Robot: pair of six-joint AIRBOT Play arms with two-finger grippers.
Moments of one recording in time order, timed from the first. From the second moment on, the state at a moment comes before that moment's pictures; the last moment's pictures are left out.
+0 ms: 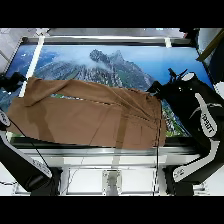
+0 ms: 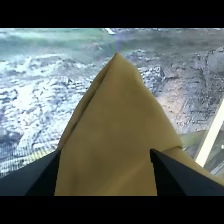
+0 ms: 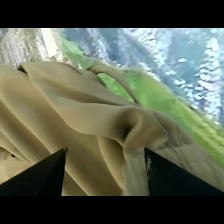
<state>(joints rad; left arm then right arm) 0.60 -2.16 2.09 1.04 -0.96 -1.44 -0.14 -1.75 1.40 -0.86 1.13 1.44</state>
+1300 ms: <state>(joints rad) 0.44 -2.11 2.09 1.22 -1.01 -1.33 -0.07 -1.75 1.40 -0.84 1.11 1.46</state>
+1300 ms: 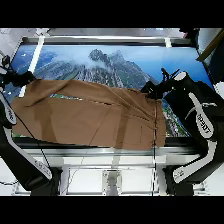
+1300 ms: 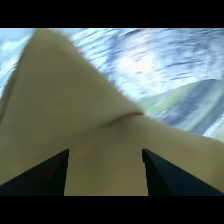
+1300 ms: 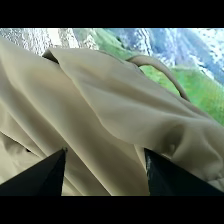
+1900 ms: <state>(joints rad) 0.34 -2.17 2.08 1.57 -0.87 -1.54 -0.07 -1.75 1.40 -0.84 1.11 1.46</state>
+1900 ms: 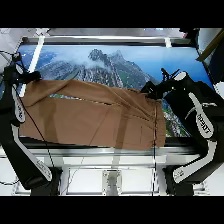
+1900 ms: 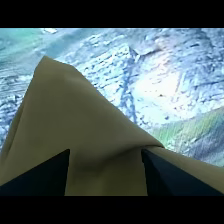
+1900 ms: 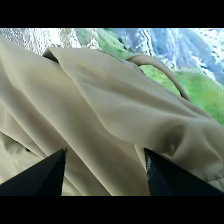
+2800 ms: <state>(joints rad) 0.34 -2.12 2.08 1.56 -0.69 -1.62 -0.07 -1.73 1.40 -0.86 1.11 1.42</state>
